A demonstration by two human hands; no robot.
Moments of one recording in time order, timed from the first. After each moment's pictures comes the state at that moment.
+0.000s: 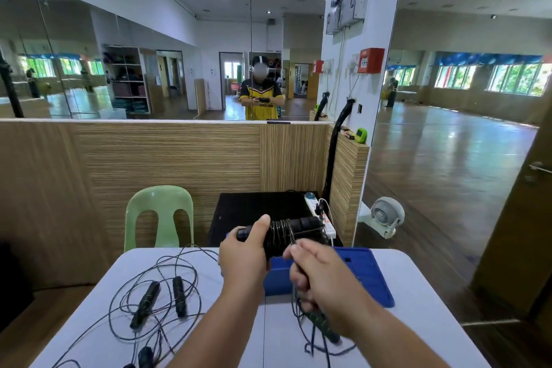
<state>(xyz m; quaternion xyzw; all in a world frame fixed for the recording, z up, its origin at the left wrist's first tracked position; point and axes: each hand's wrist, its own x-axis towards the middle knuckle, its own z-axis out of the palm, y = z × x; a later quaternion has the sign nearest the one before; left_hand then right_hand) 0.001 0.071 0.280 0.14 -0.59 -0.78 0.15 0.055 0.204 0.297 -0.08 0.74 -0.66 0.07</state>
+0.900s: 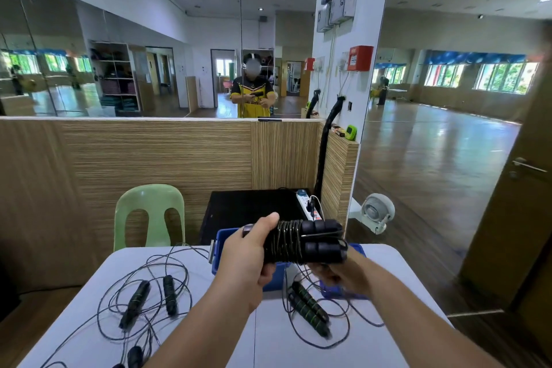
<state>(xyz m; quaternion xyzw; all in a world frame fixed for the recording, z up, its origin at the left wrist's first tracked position) 0.027 0.080 0.303 0.09 -0.57 -0.82 -0.03 0.008 0.266 0.283 -0.05 0.76 -0.63 0.16</state>
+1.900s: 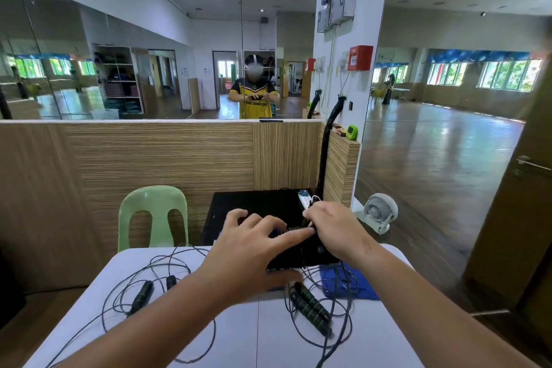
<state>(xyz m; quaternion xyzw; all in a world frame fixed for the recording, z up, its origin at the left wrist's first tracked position) 0.012 0.043 0.295 -0.36 -0.88 0.01 0.32 0.008 0.248 0.336 -0.05 0.86 -0.50 -0.06</state>
